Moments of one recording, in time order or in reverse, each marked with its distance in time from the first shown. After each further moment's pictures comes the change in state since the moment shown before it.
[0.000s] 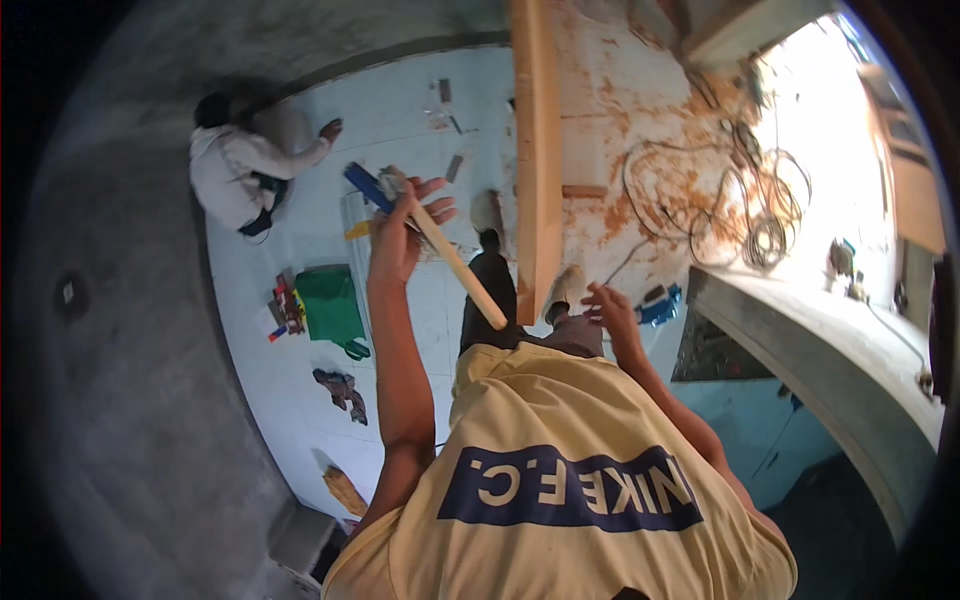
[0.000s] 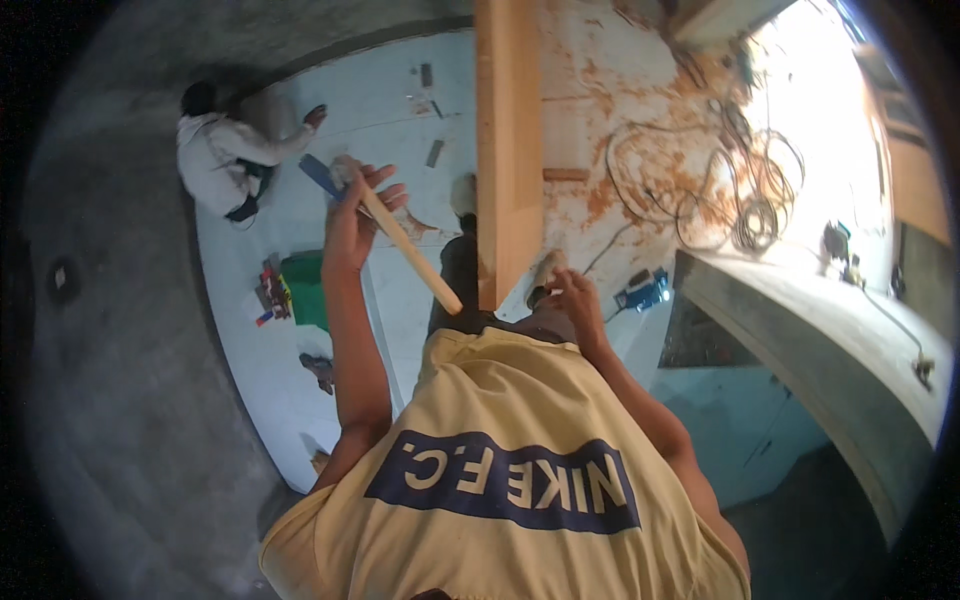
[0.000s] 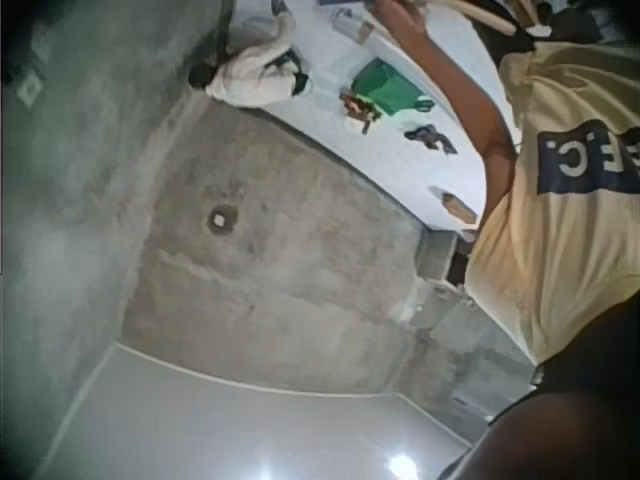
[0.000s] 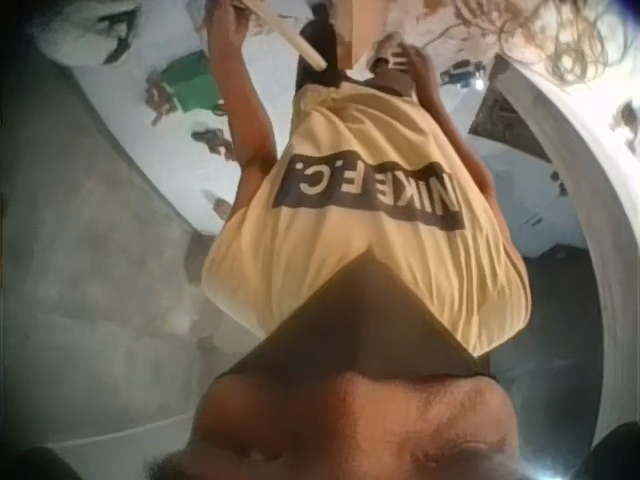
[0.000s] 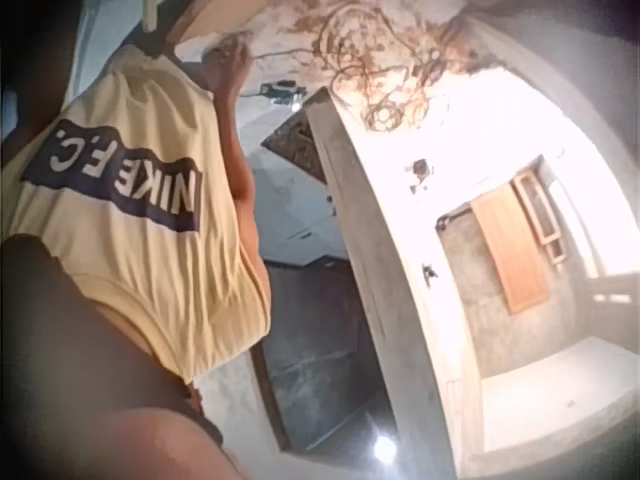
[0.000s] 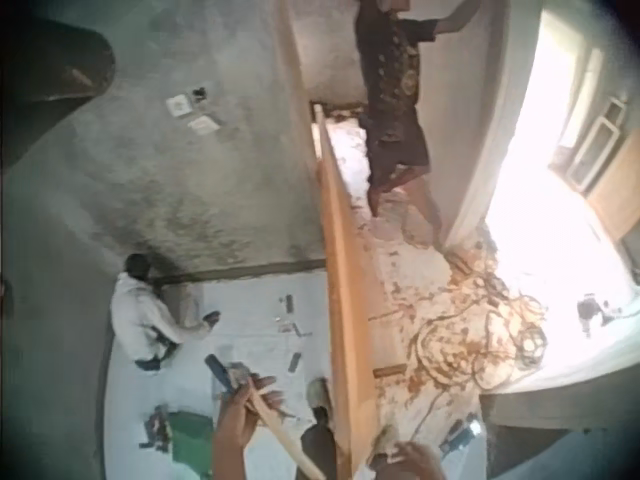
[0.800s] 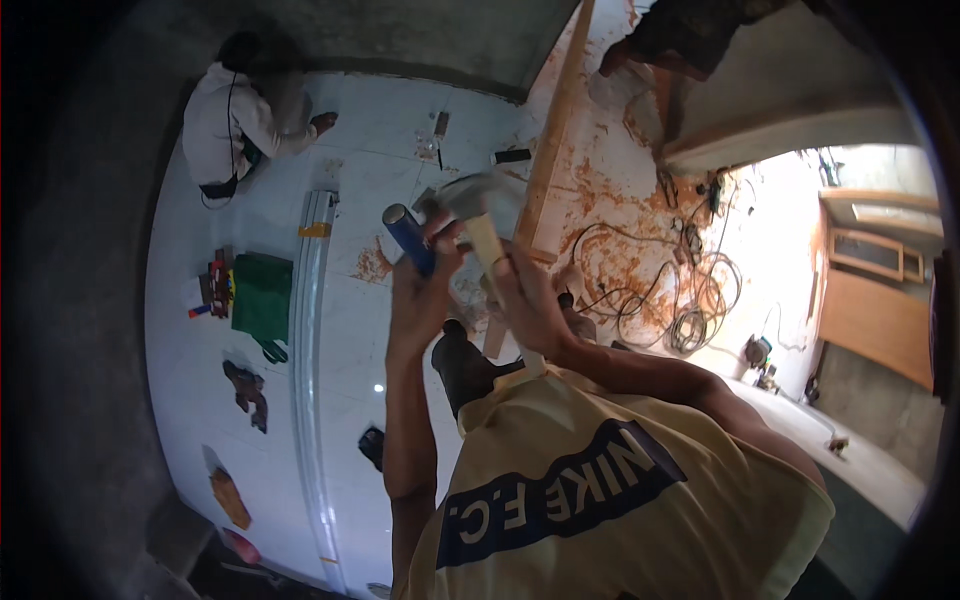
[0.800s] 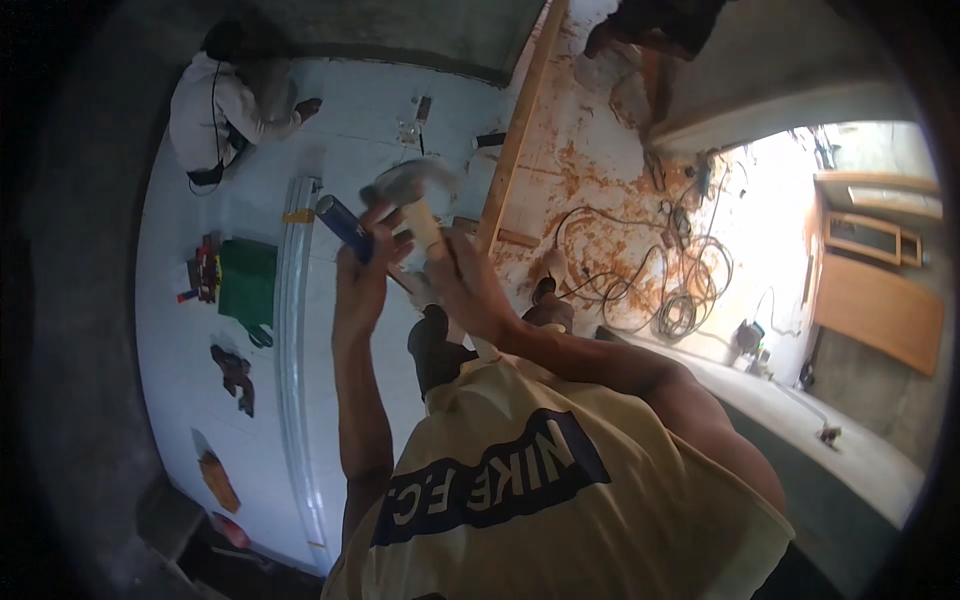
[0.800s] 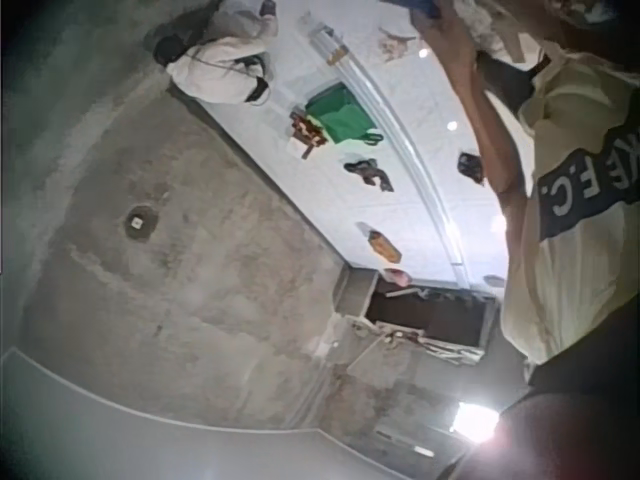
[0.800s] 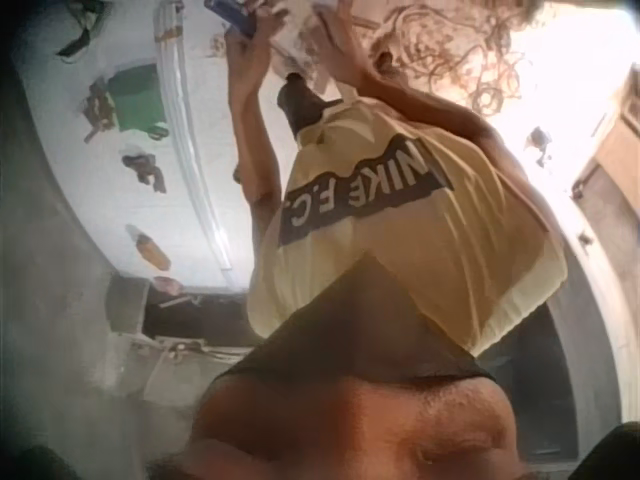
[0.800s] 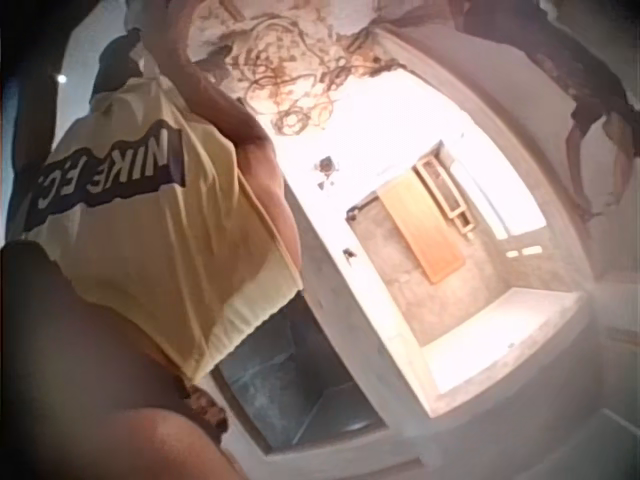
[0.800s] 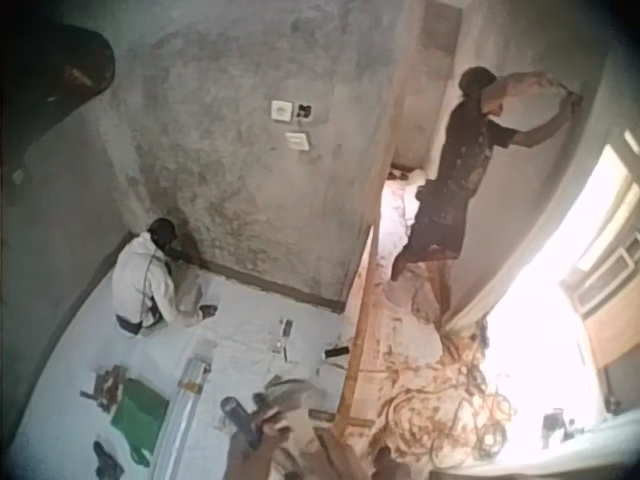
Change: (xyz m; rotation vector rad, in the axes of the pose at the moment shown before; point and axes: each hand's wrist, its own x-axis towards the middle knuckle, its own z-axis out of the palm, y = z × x) left_hand -0.096 0.013 0.062 0.131 0.188 0.313; right_hand -0.077 -0.187 0.141 -0.449 -0.534 -0.610
